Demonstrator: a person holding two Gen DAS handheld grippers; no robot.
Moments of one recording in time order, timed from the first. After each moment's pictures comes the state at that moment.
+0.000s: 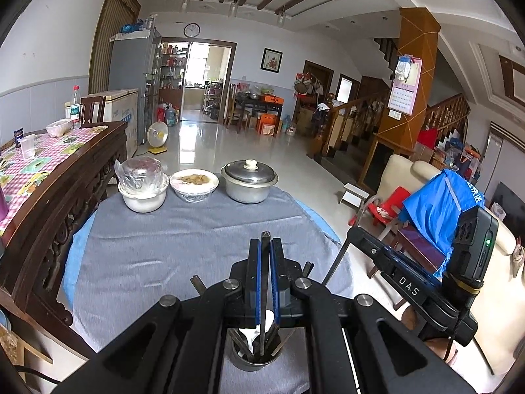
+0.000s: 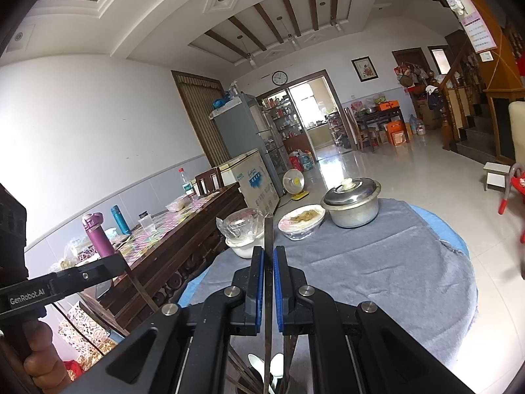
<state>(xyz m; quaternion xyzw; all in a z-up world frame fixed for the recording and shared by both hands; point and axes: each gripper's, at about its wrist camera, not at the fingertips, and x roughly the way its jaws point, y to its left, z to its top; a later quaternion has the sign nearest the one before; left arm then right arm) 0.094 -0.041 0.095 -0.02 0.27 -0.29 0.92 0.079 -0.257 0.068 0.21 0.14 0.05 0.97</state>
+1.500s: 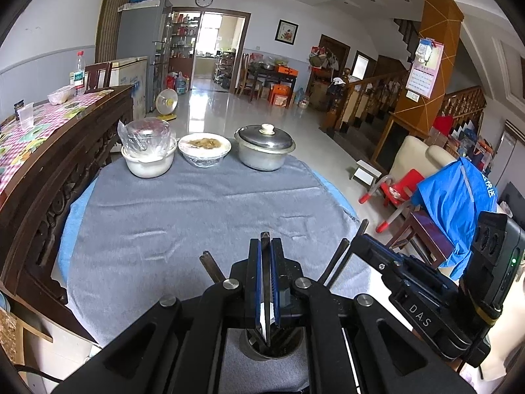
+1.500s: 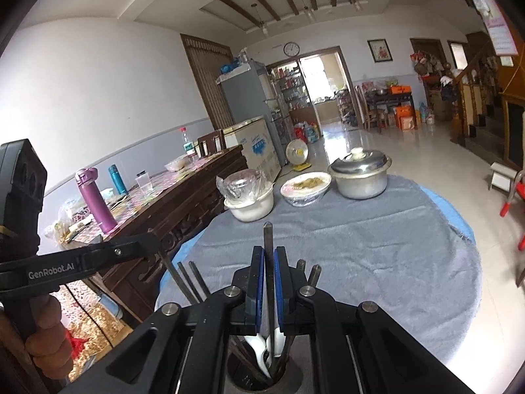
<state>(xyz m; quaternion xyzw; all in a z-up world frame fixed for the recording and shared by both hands) 0.129 -0.044 0.052 -0.02 0.34 -0.26 0.90 0.102 -0.231 0.037 0.16 0.22 0.07 0.96</state>
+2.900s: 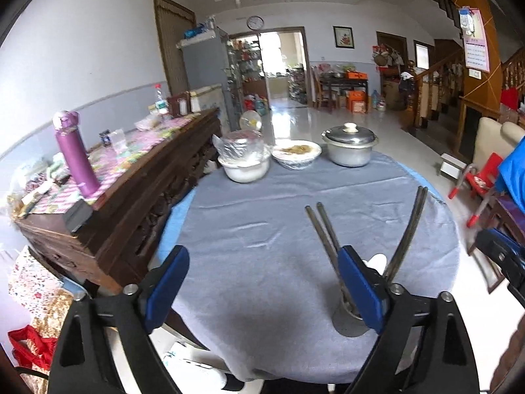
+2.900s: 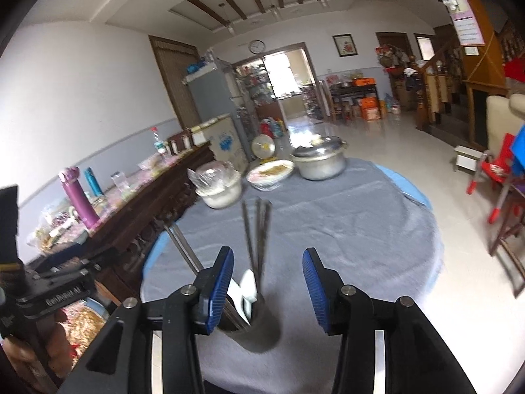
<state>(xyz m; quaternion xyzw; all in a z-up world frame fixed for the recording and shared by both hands) 0.066 -0.012 0.028 0.09 0.28 -0.06 0.95 0.015 -0.228 0.025 0.17 0.24 -0.02 0.96</state>
